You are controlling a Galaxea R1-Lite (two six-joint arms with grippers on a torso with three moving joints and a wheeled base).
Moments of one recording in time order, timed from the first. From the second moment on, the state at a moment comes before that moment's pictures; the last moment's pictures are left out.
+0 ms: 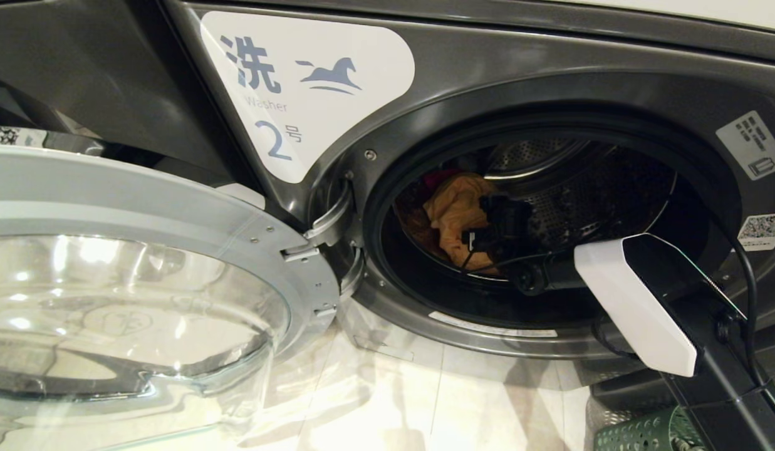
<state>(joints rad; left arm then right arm) 0.00 0.00 0.00 -0.11 -0.01 0.05 0.29 2.63 -1.96 -0.51 -0.35 0.04</state>
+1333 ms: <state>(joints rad) 0.00 0.00 0.00 -0.11 -0.01 0.05 0.25 2.68 -1.96 -0.47 -0.27 0.06</state>
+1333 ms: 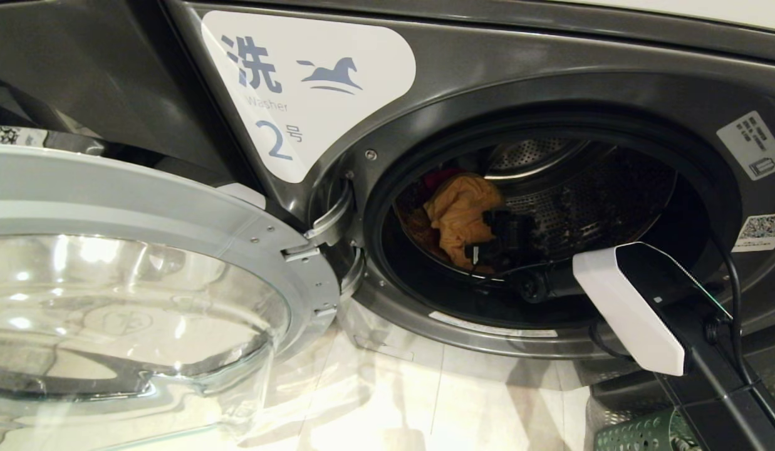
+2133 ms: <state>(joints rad) 0.00 0.00 0.00 -0.11 -0.01 0.05 0.25 2.70 -1.96 -0.48 -0.25 0.05</state>
